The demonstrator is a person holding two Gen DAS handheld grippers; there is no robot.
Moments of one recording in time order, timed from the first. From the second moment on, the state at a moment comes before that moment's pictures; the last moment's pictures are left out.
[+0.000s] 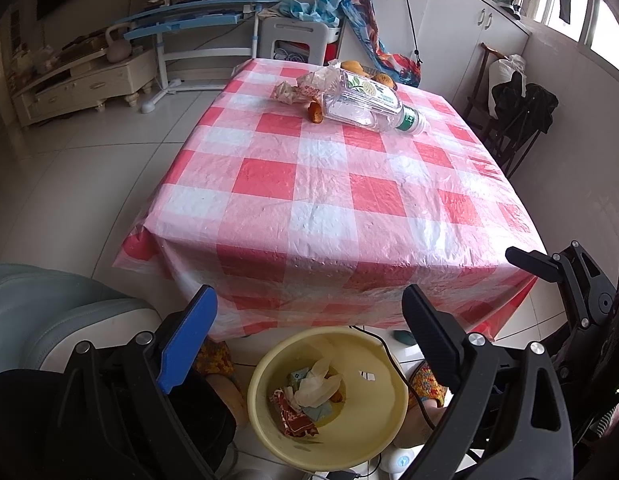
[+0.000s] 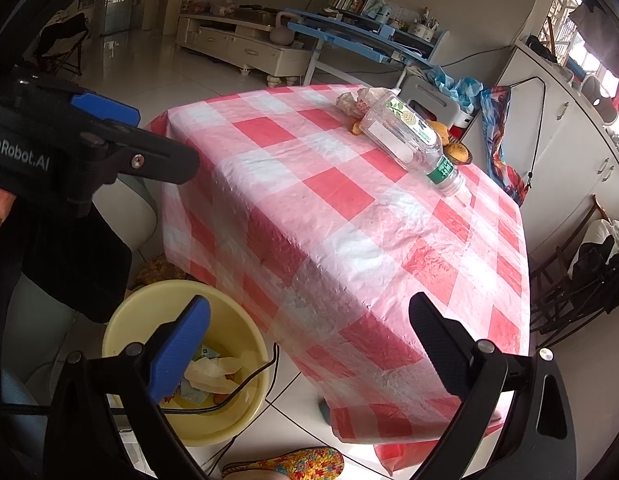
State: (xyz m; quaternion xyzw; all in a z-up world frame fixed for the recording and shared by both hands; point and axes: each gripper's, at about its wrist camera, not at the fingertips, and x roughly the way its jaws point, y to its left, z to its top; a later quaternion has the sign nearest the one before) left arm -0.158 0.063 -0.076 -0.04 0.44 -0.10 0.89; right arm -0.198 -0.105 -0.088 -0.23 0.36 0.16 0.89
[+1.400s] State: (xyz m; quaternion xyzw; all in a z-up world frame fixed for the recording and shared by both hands) left arm 0.186 0.038 -0.086 -0.13 0.45 -0.05 0.88; right arm -0.138 -0.121 -0.075 -0.22 0.36 0.25 0.87
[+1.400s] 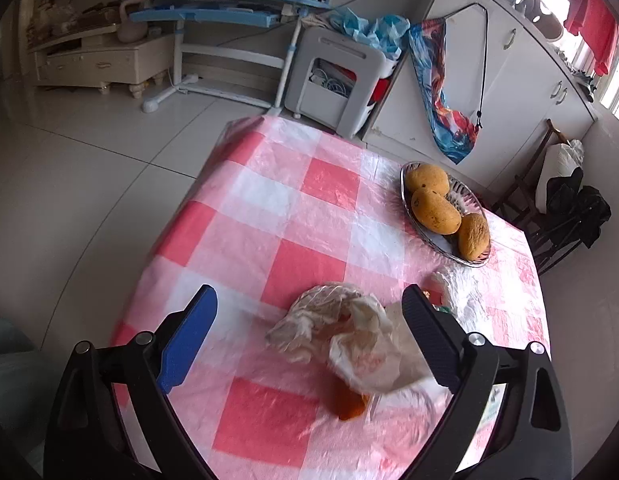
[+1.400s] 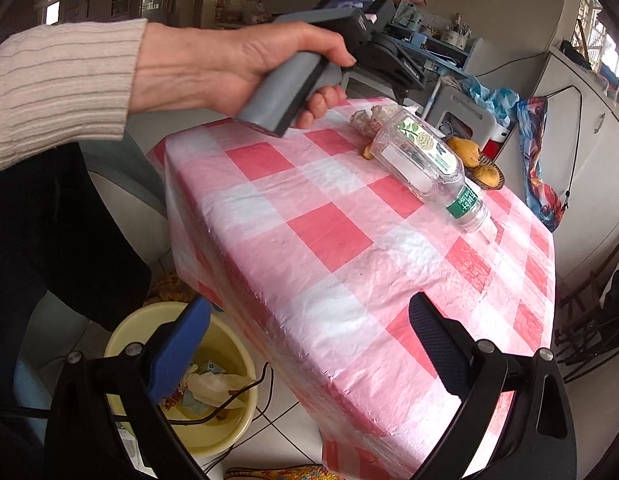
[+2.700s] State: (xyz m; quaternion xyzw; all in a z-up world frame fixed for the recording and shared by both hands) left arm 0.036 0.025 -0.077 -0.02 0.49 -0.18 0.85; right arm -0.115 -0.187 -0.072 0.06 0.42 0.17 0.89
